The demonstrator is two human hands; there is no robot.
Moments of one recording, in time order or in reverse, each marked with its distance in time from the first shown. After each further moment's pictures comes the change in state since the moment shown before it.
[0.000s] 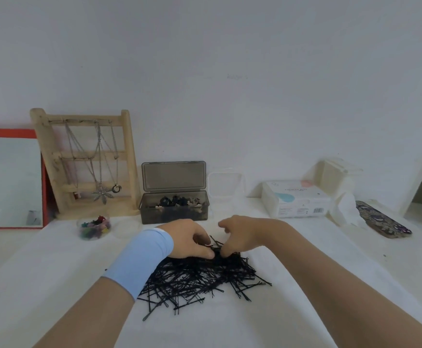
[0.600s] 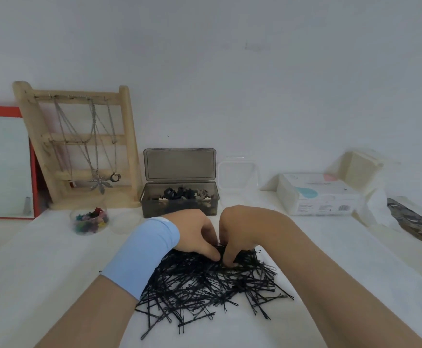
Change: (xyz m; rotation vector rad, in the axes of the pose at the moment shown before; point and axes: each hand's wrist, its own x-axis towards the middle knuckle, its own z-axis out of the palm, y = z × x) left_hand 0.026 -0.014 -0.007 -0.009 -0.060 -0.005; right_hand 0.039 -0.018 -0.004 -0.287 0.066 -0.186
